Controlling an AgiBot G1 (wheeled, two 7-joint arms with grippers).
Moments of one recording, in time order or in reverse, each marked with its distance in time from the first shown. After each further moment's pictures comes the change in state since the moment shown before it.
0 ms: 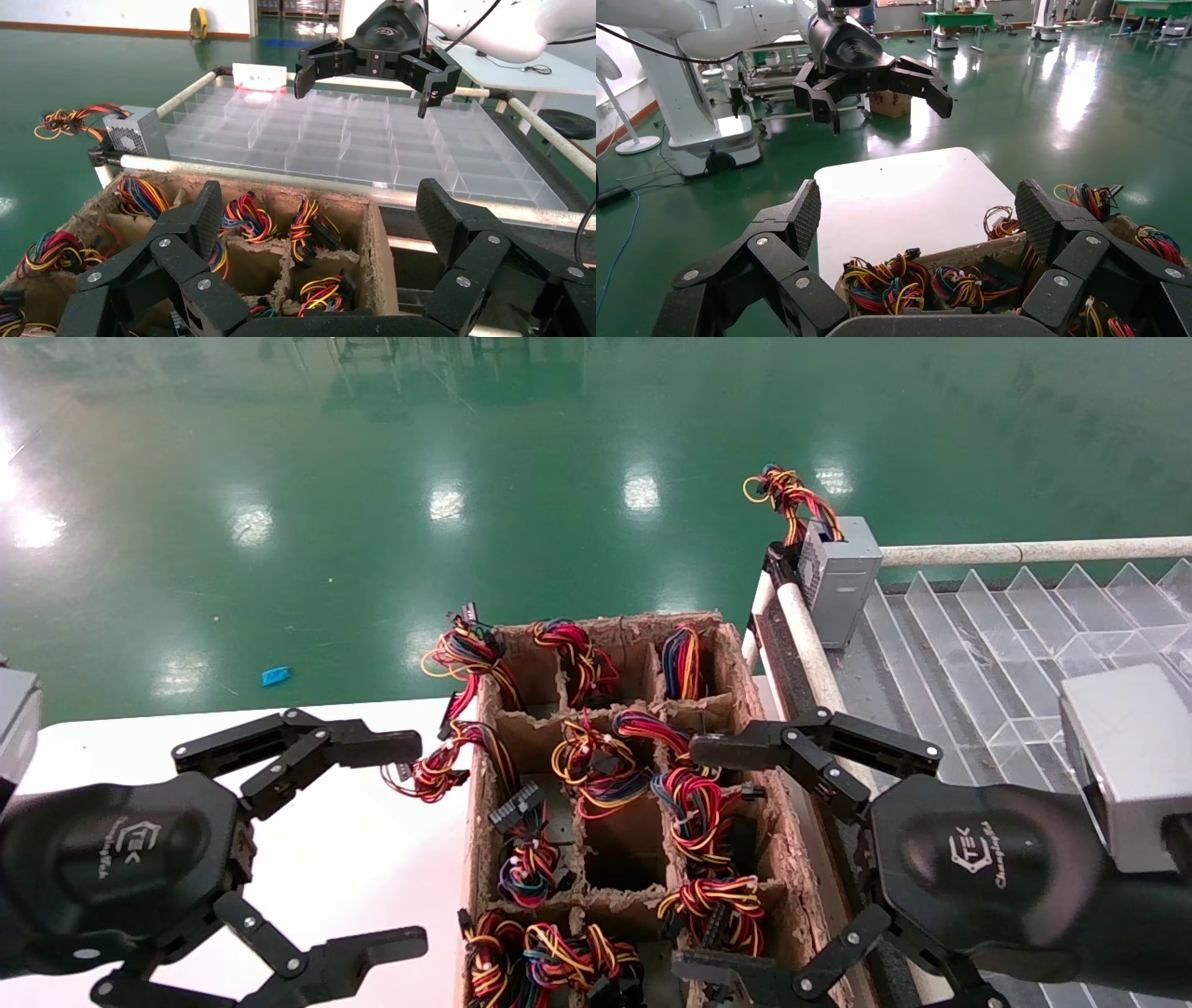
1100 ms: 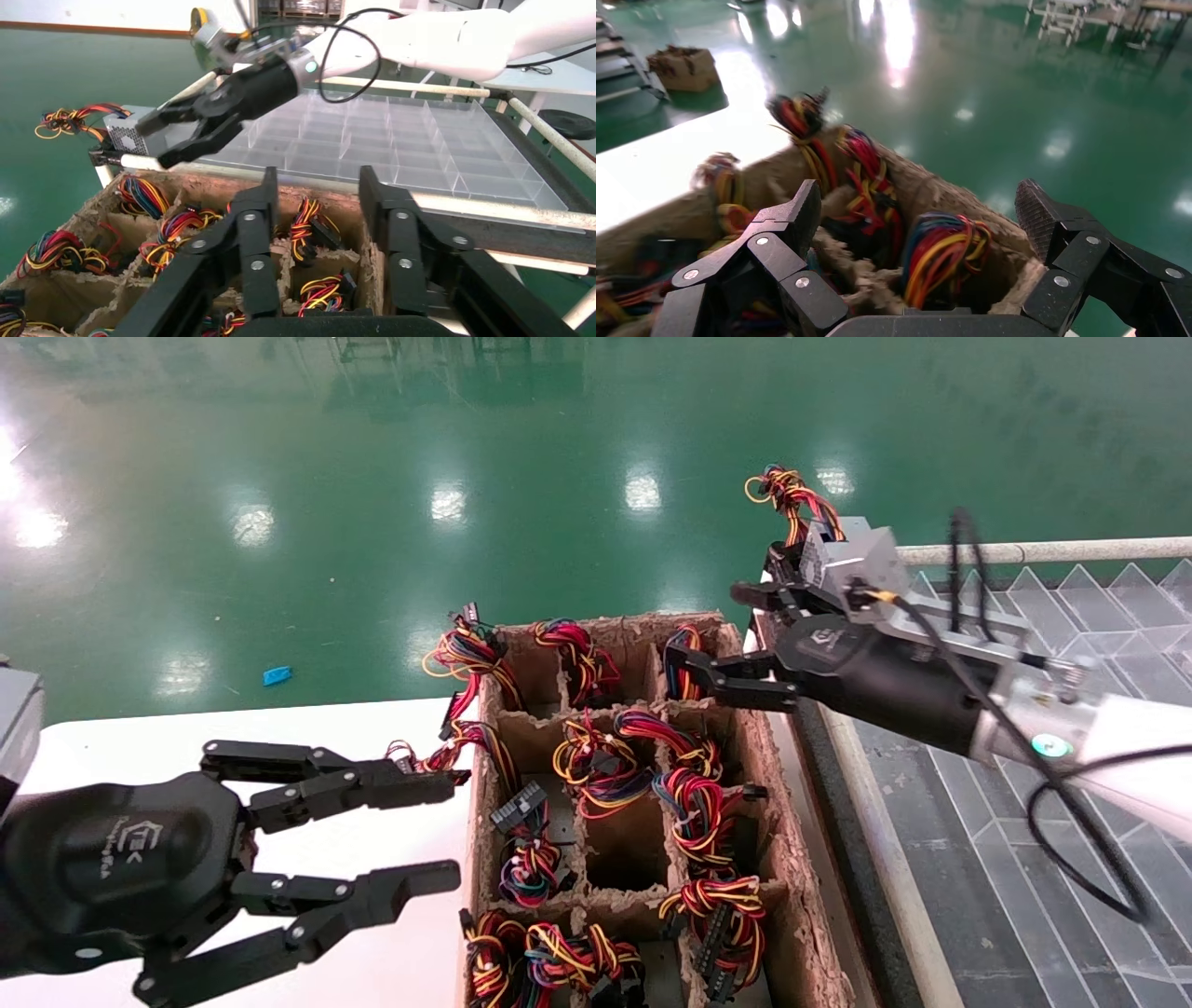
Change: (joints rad) left arm 0.000 0.000 0.000 0.000 0.000 0.000 0.000; right arm 0.234 -0.304 -0.111 -0.498 -0.364 0.394 -0.108
